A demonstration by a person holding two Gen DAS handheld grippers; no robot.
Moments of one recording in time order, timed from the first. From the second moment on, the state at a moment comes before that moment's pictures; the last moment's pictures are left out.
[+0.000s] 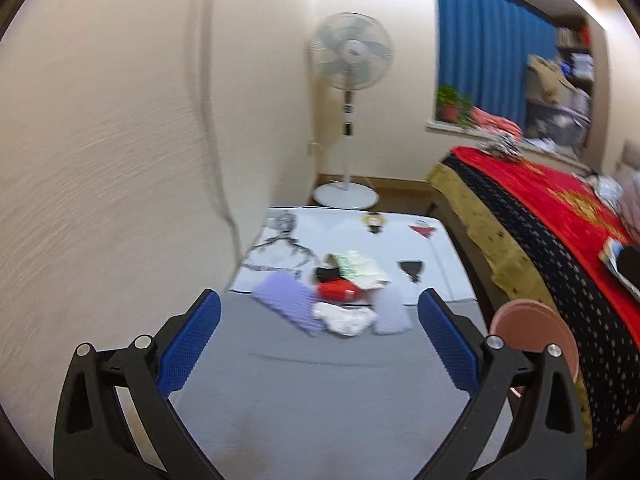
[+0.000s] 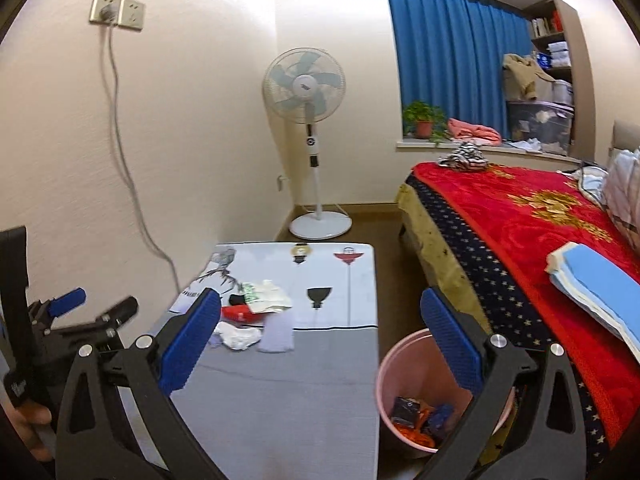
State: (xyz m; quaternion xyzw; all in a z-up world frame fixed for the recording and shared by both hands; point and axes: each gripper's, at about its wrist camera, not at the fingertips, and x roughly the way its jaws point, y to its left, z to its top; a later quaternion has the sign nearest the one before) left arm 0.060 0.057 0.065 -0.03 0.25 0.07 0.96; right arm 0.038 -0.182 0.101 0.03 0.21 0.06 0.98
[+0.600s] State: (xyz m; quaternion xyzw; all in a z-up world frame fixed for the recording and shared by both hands) left arm 0.138 0.126 0.012 -0.04 0.26 0.15 0.95; right arm 0.126 -0.138 0.027 0.02 0.24 0.06 0.97
